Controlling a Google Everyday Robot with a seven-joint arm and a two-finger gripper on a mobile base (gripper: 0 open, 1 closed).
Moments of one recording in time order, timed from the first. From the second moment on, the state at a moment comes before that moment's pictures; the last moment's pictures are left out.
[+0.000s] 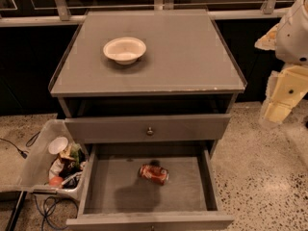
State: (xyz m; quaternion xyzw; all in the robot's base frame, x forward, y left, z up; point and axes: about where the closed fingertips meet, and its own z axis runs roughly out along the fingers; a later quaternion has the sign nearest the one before) arm 0.438 -0.216 0.979 -0.60 0.78 -0.04 0.16
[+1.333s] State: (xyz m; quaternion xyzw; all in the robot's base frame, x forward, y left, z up) arm 0.439 -0.198 0.853 -0.63 0.74 0.05 0.21
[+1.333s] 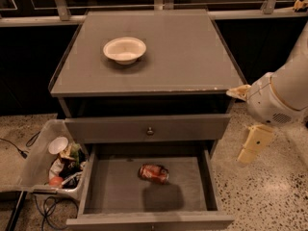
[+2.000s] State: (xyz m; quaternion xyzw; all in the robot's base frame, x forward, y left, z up) arm 0.441 -0.188 0.837 -0.63 0.74 0.07 0.22
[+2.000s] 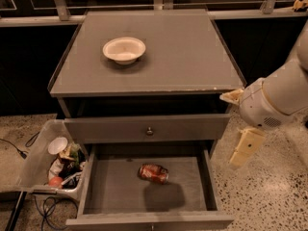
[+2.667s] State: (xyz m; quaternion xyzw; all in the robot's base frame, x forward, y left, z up) arm 0.453 -0.161 0.758 -0.63 0.74 0.12 0.22
